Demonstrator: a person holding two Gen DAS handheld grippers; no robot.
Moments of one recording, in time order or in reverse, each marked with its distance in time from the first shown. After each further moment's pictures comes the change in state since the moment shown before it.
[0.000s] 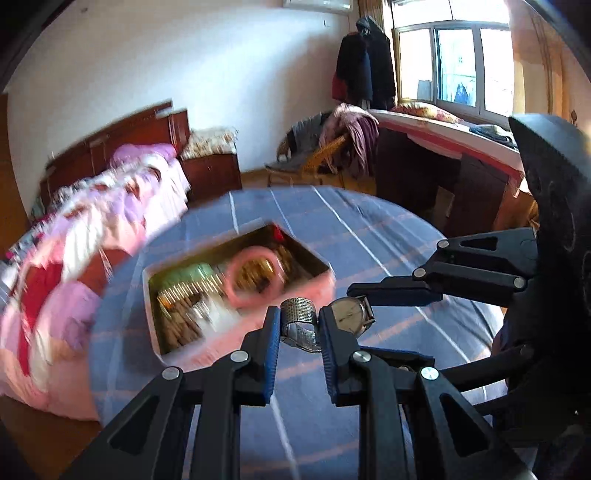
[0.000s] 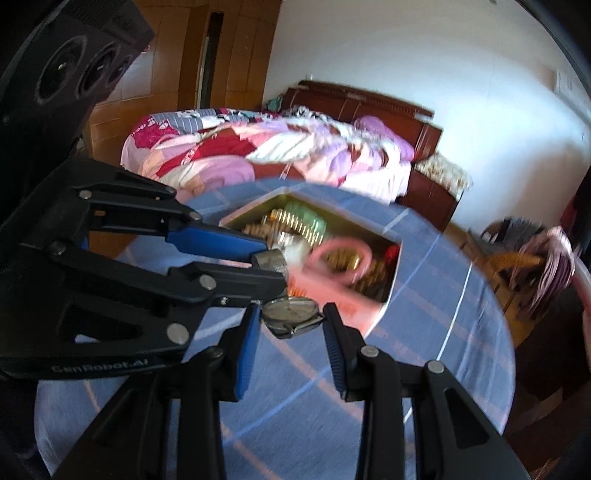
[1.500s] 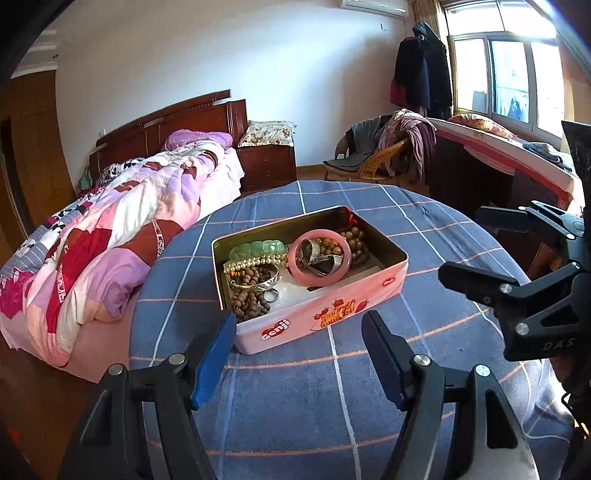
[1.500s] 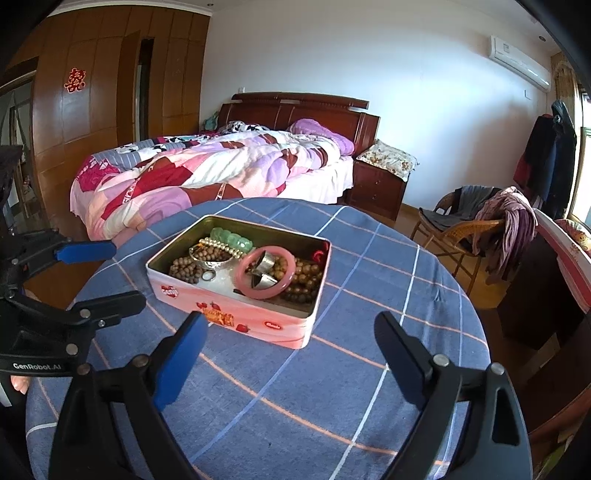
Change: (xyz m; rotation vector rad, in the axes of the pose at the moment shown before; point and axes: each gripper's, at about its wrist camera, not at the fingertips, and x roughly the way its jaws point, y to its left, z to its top) left arm -0.002 0.037 -0.035 -0.136 0.021 0.170; right arm 0.009 -0.044 -0.003 0.222 -0.030 -0.157
